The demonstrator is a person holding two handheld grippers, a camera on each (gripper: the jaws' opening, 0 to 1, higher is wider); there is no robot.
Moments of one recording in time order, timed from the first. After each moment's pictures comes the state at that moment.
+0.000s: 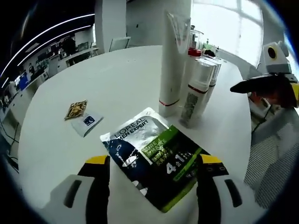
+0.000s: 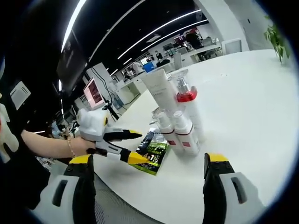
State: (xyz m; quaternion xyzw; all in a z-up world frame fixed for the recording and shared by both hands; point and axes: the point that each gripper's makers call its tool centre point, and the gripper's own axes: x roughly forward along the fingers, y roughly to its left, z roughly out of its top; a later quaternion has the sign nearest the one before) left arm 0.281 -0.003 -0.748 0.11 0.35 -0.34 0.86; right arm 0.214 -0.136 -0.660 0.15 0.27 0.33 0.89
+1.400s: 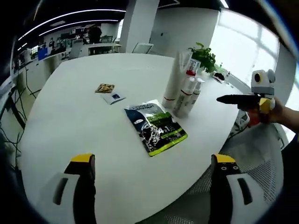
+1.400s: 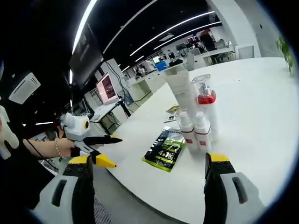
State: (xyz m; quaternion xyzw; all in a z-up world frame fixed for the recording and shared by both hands) left arm 0.188 0.062 -0.707 -0.01 0.36 -0.28 0.89; right arm 0.186 -0.117 -0.640 0.13 0.26 0.38 0.88
